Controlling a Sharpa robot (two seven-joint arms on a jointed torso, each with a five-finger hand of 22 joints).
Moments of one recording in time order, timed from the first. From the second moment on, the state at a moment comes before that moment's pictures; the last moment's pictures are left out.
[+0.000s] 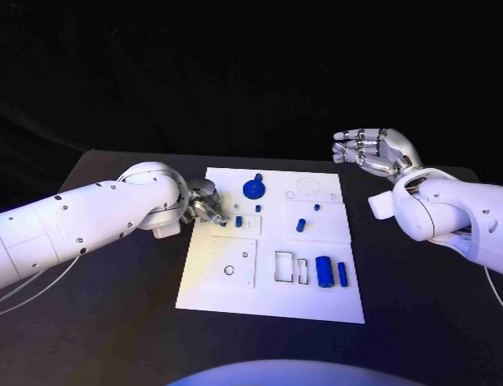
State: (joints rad) left arm 1.18 -0.71 0.03 1.37 -1.15 0.19 -0.45; left_hand 1.17 -0.23 0.76 0.26 0.30 0.80 0.06 0.85 0.72 1.26 -0.03 1.10 0.72 1.47 -0.08 1.54 1.31 0.08 1.45 0.02 1.39 1.21; right arm 1.25 -0.87 -0.13 1.41 -0.35 -0.49 0.43; right_hand 1.32 -0.11 0.34 0.20 0.26 0.77 0.20 0.15 0.27 0.87 0.22 0.31 0.07 0.88 0.18 0.22 0.25 0.16 0.77 0.29 0.08 0.34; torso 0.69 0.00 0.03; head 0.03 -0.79
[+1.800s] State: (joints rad) left arm 1.18 -0.70 0.03 1.35 -1.15 0.20 -0.48; left_hand 1.04 -0.25 0.56 0.27 0.34 0.85 0.03 0.84 0.63 1.28 -0.04 1.12 0.74 1.47 -0.09 1.54 1.31 0.08 1.45 0.02 1.39 1.22; right arm 1.25 -0.87 -0.13 1.41 -0.35 -0.49 0.44; right_hand 1.31 -0.11 0.34 0.20 0.26 0.77 0.20 0.15 0.27 0.87 0.22 0.32 0.07 0.88 0.18 0.22 0.25 0.16 0.77 0.29 0.08 0.33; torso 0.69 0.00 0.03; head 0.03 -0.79
